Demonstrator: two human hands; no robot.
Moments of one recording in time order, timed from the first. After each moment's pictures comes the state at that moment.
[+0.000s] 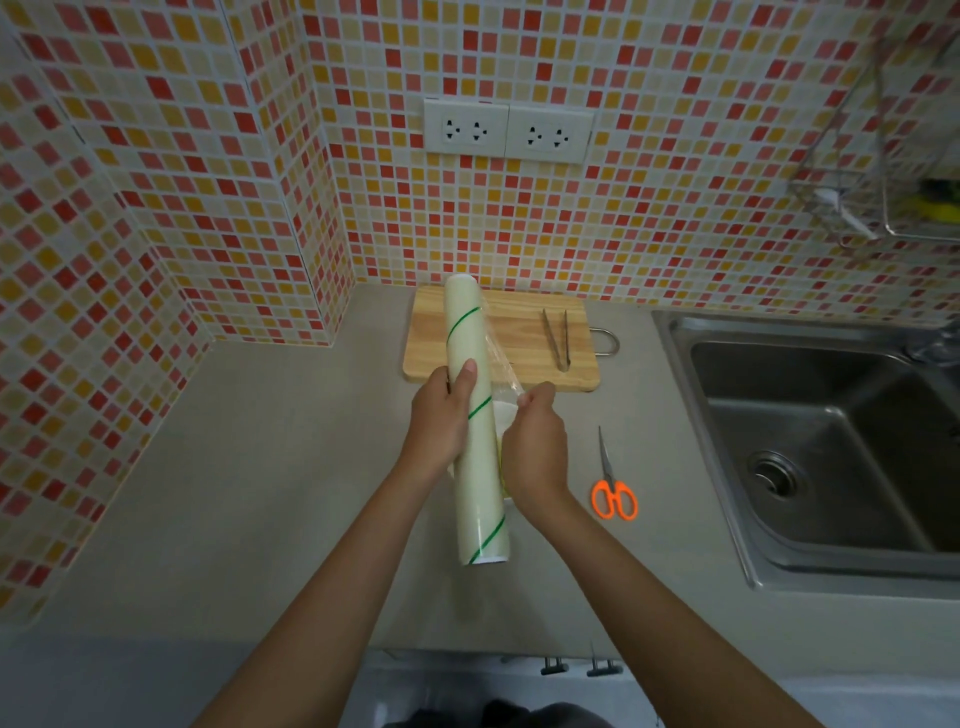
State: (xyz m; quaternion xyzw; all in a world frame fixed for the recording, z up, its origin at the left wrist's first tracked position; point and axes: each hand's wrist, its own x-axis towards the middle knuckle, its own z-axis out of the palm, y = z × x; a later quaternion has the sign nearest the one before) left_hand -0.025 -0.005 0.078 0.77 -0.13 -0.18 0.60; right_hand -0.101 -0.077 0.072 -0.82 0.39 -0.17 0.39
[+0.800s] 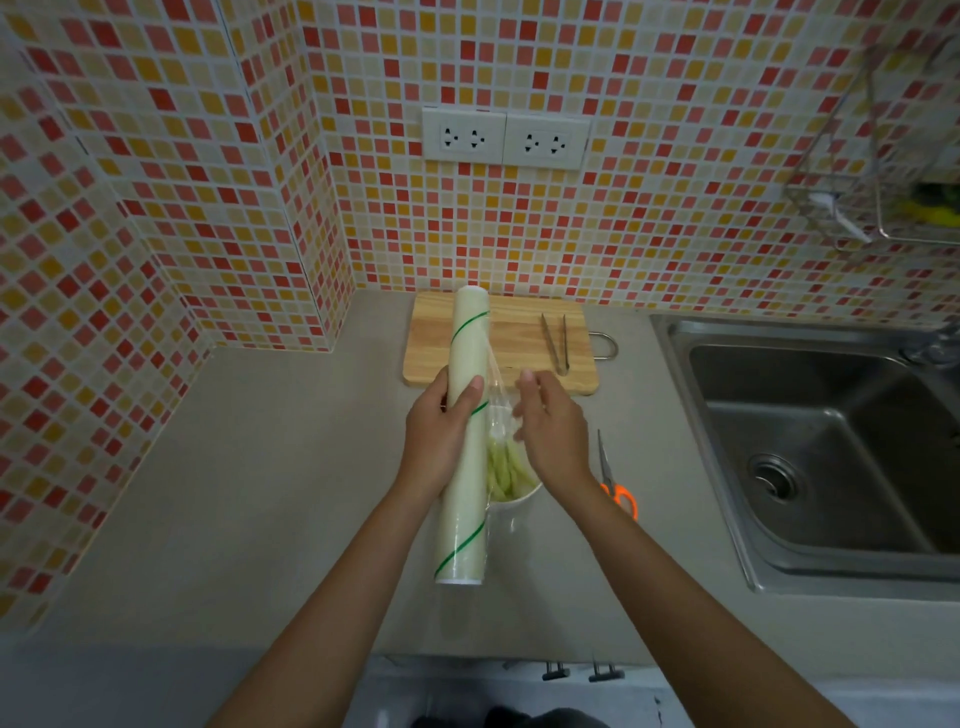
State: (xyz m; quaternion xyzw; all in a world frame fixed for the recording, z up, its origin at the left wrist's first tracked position) left_hand -0.039 0.007 0.080 0.71 -0.15 -0.18 0.66; right_hand -0.102 -0.106 0.072 -0.79 0.31 -0.24 0.47
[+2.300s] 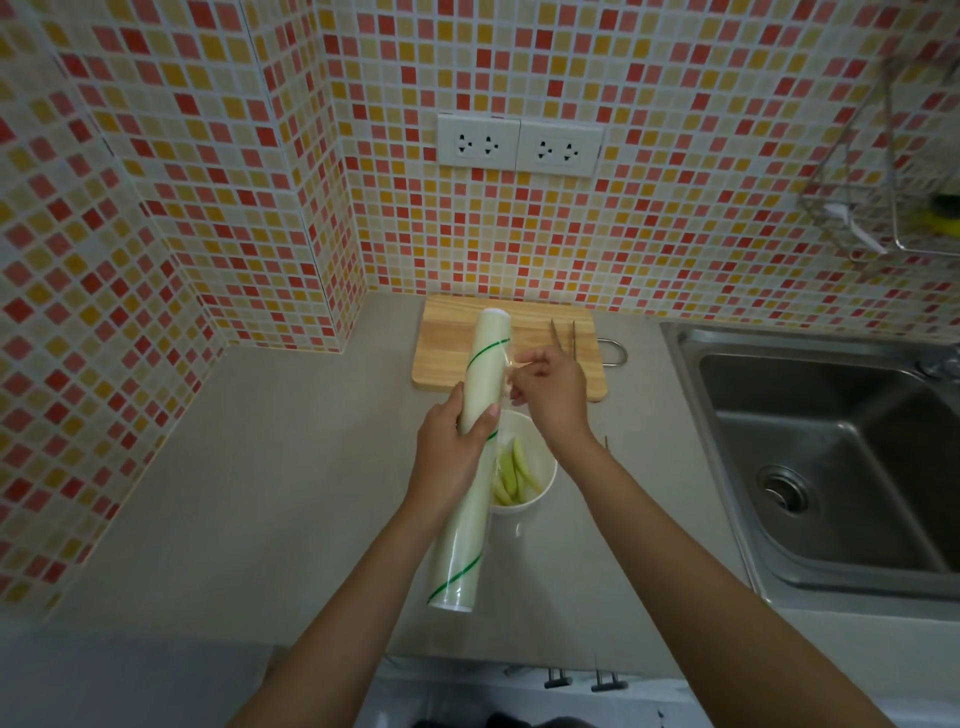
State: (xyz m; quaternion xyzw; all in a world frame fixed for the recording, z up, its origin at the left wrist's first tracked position) left_hand -0.049 0.011 0.071 0.78 -0.20 -0.12 0.58; right_hand -0.065 -0.125 0.091 -0.72 0.30 -0.23 0.58
